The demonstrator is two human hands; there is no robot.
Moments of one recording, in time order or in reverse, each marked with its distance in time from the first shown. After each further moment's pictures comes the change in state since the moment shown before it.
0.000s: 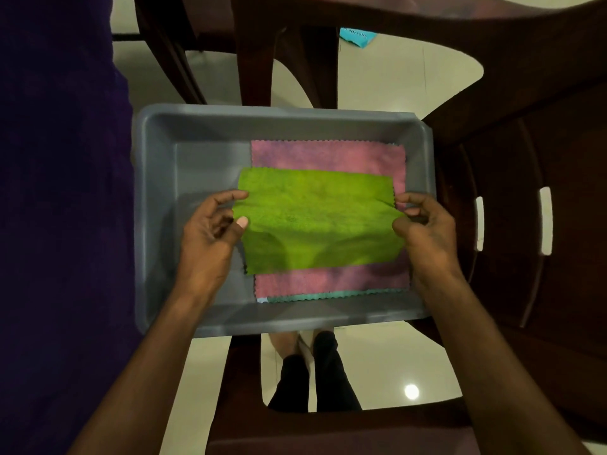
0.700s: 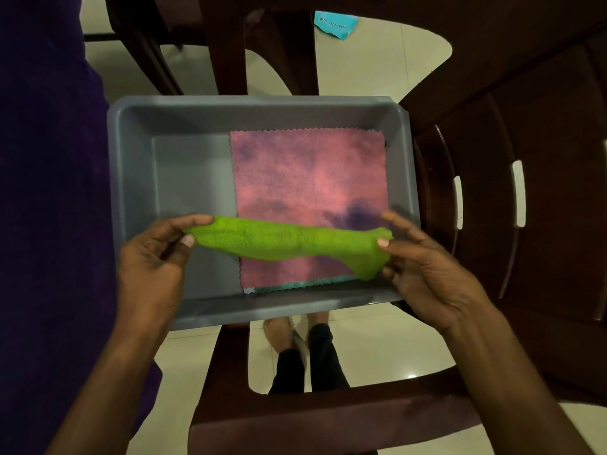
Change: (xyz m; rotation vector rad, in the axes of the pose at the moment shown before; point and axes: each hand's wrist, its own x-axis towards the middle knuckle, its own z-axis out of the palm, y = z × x) left_hand -0.052 0.025 -0.022 0.103 0.058 0.038; right_hand -0.061 -0.002 -0.049 0.411 -0.345 0.421
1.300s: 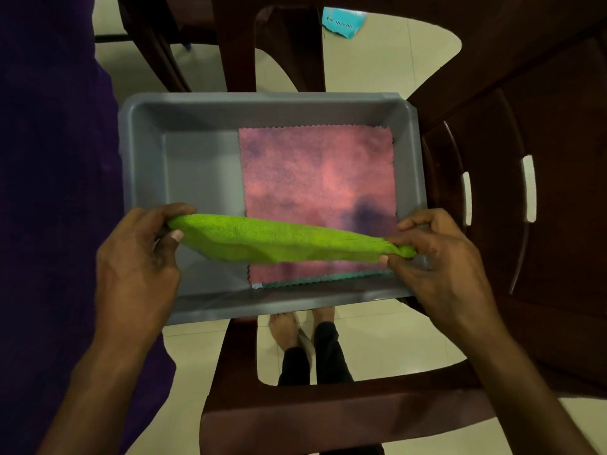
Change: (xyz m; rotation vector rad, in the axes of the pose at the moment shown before) left_hand -0.010 0.023 -0.024 0.565 0.071 0.182; right_hand -0.041 -0.008 0.012 -1.079 0.089 -0.701
